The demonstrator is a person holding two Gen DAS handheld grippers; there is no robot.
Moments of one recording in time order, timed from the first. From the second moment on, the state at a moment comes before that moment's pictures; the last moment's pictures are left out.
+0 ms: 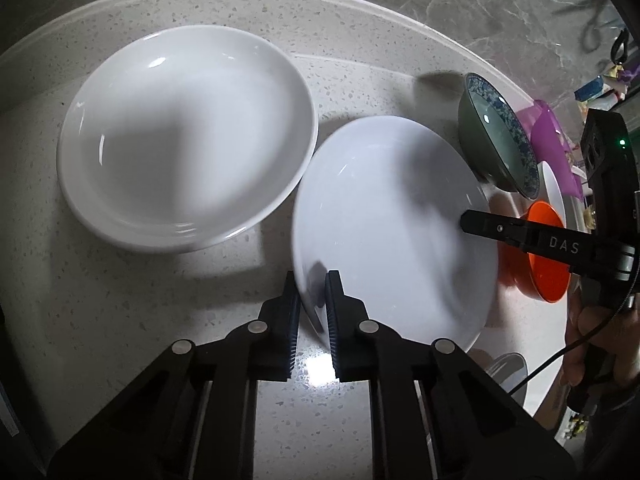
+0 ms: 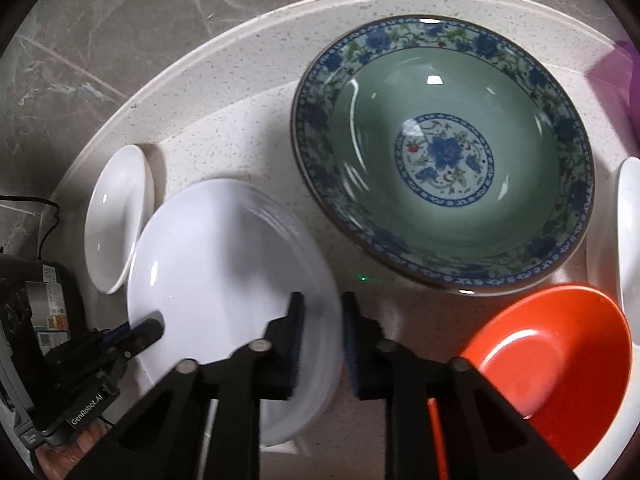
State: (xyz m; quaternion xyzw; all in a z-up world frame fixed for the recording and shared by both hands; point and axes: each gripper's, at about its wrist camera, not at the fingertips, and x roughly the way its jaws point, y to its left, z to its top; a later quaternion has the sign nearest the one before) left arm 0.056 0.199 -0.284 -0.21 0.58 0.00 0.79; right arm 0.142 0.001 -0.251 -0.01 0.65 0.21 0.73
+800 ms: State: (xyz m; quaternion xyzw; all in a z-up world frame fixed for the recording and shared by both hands) left arm 0.040 0.193 -0.267 -0.19 0.56 0.01 0.81; right arm 0.130 -0.021 -0.226 0.00 0.63 0.23 0.74
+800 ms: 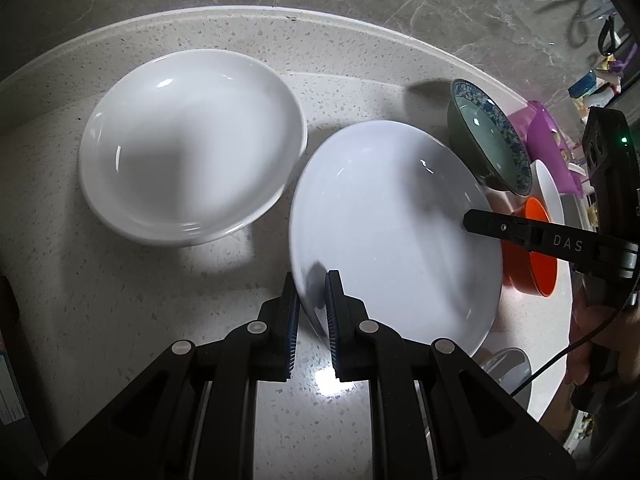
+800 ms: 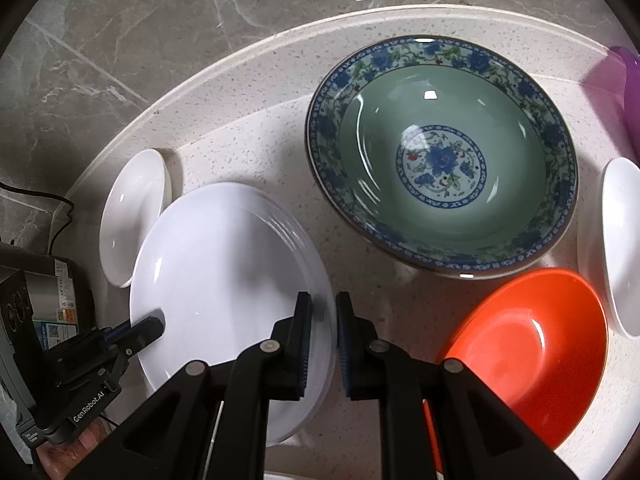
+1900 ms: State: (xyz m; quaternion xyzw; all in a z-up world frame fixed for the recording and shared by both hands) left arm -0.088 0.145 -0.195 -0.19 0.54 -0.01 0.82; right arm 0.025 -0.063 -0.155 0.00 0.58 0.26 0.77
